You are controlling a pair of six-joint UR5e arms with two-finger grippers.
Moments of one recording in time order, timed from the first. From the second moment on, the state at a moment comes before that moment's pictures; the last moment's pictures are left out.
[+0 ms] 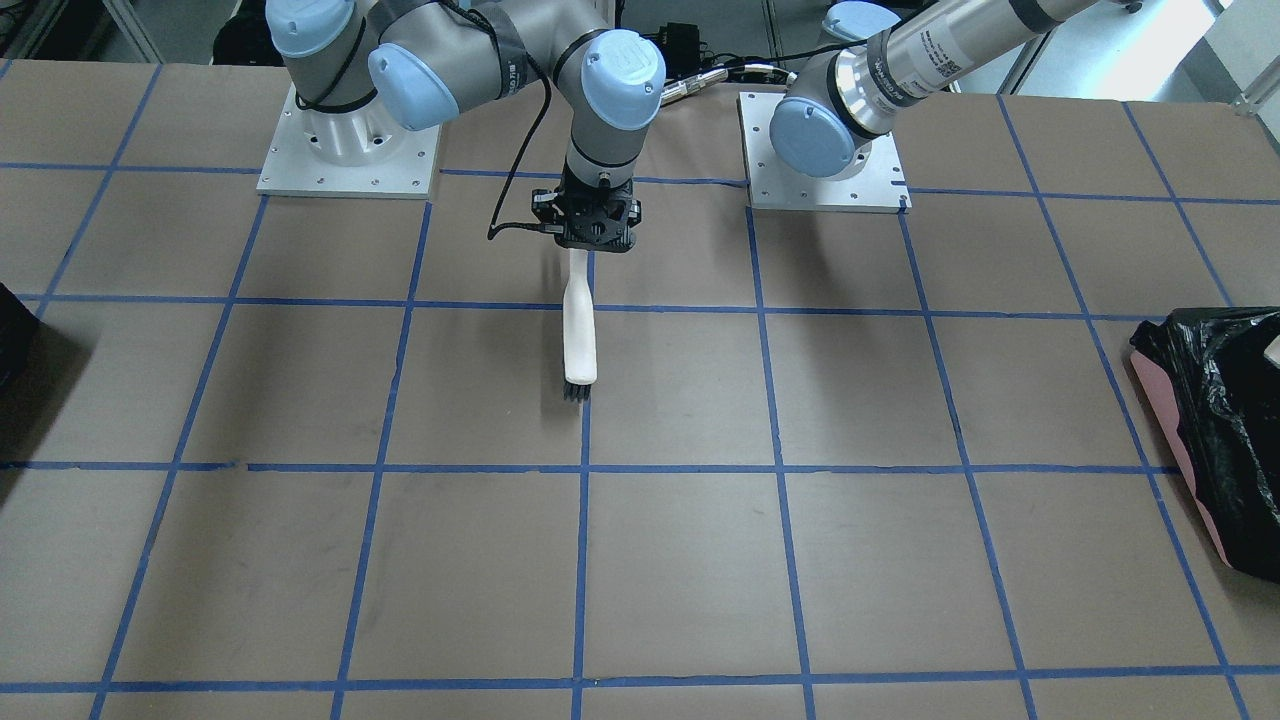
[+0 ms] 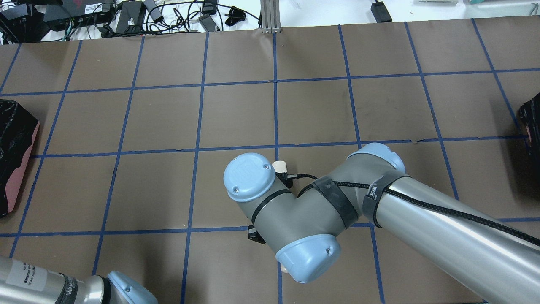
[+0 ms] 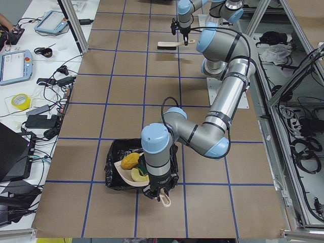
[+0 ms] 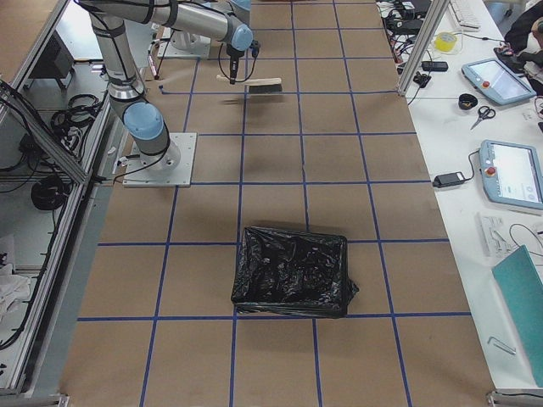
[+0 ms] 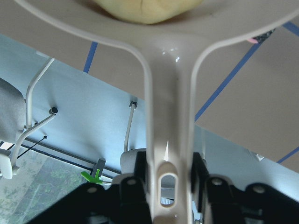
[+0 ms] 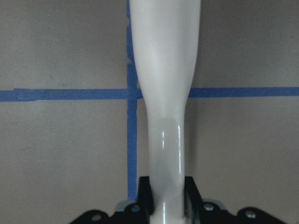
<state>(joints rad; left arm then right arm) -0.50 -2.16 -1.13 -1.06 1.87 2.22 2.22 -1.41 2.01 -1.94 -1.60 0.63</state>
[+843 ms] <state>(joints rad) -0.54 -2.10 -1.27 -0.73 1.99 2.52 2.27 -1.37 2.01 -1.97 -1.60 0.64</state>
